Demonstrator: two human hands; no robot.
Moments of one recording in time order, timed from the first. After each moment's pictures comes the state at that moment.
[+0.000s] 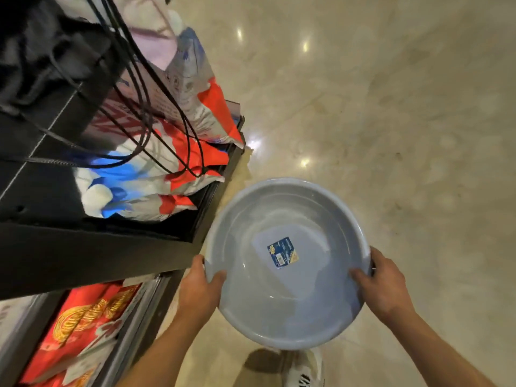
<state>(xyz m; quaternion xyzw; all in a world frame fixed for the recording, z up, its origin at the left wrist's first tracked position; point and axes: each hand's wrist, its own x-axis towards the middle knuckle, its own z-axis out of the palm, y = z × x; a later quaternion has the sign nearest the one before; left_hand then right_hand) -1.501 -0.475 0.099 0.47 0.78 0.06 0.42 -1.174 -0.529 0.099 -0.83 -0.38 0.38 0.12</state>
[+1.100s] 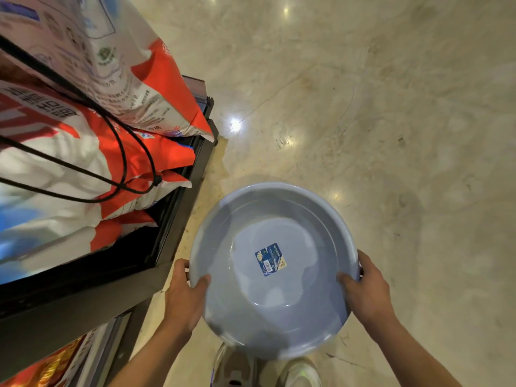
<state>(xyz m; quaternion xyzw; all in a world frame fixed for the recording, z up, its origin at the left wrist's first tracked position) -1.488 -0.429 -0.006 0.38 0.79 0.10 0.47 -1.176 -0.496 0.004 -0.85 -0.23 0.44 0.20</state>
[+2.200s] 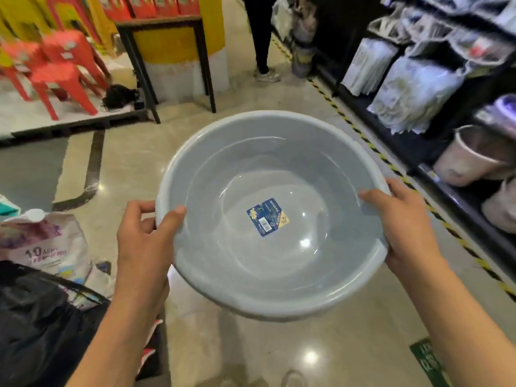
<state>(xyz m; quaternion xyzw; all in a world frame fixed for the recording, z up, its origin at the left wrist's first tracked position) -1.293 -0.445 0.813 0.60 0.43 0.35 0.58 -1.069 -0.672 0.828 -0.74 -0.04 0.16 0.65</state>
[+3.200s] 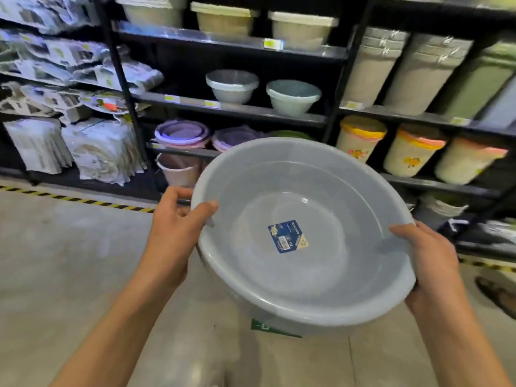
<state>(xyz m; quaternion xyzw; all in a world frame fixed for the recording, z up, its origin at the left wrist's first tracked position) -0.940 -0.940 0.927 0.68 -0.06 -0.03 0.73 -1.105 -1.212 0.943 -0.58 0.34 -0.29 0.68</state>
